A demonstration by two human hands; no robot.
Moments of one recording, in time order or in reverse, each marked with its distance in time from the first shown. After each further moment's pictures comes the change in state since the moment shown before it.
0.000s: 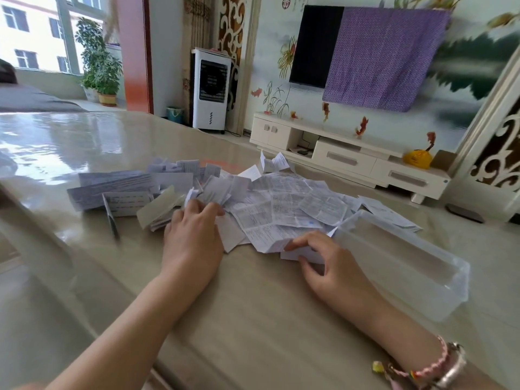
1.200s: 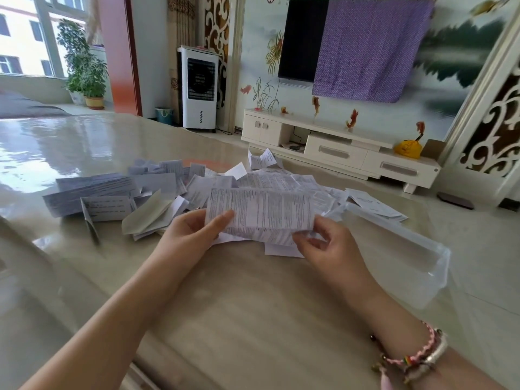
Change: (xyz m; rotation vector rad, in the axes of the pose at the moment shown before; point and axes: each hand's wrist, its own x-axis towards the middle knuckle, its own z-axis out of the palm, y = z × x) left_hand -0.013 0.015 -0.010 -1.069 -0.346 -0.159; right_hand 0.007 0.006 -0.011 0.332 0.194 0.151
